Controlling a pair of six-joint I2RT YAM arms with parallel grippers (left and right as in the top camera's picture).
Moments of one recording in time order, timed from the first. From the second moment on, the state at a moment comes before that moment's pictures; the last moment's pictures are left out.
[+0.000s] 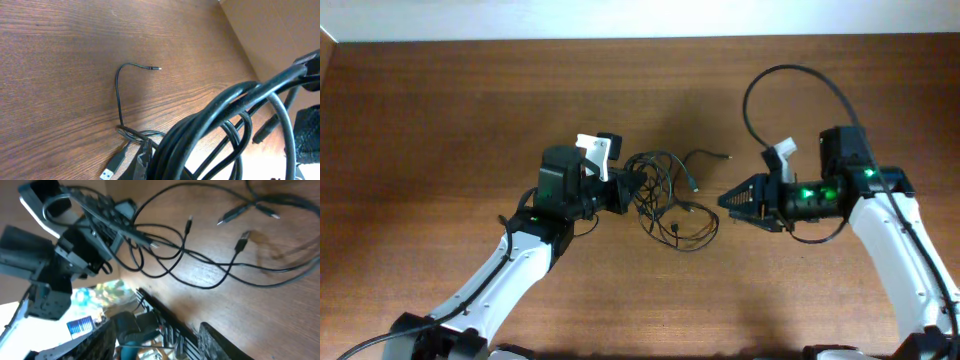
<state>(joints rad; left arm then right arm) -0.30 1.41 0.70 0.14 0.57 -0.41 0.01 1.43 1.04 -0.95 -1.05 0.24</state>
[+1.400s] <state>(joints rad) -0.25 1.27 0.71 0.03 0.45 -0.31 0.28 1.62 1.04 -0.28 -0.61 0.95</state>
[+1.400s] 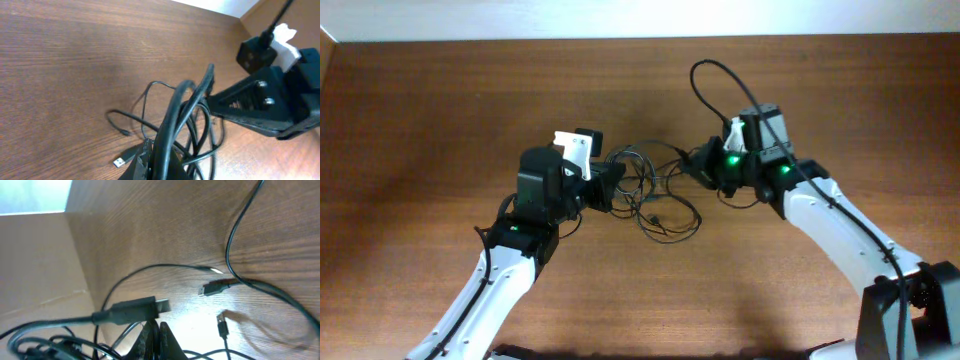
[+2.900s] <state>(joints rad) -0.23 1.27 0.71 0.00 0.27 -1.02 0.55 1.62 1.04 -0.23 -0.38 0.53</state>
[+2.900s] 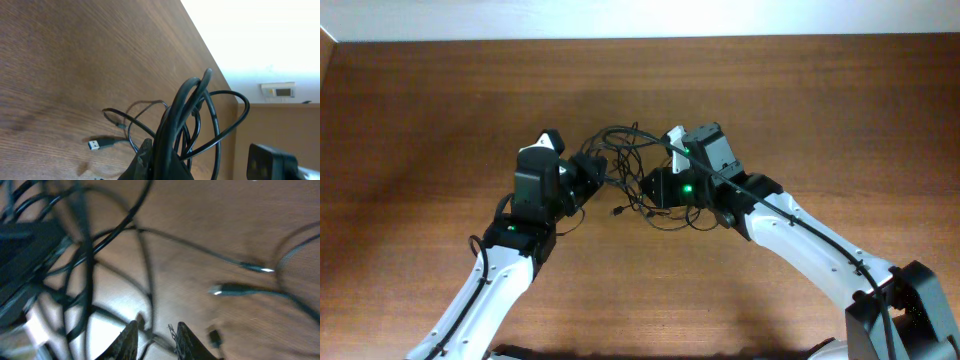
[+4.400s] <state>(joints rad) -0.23 1.27 0.71 -0.02 0.51 -0.41 0.34 1.56 1.04 -0.48 -0.89 0.47</state>
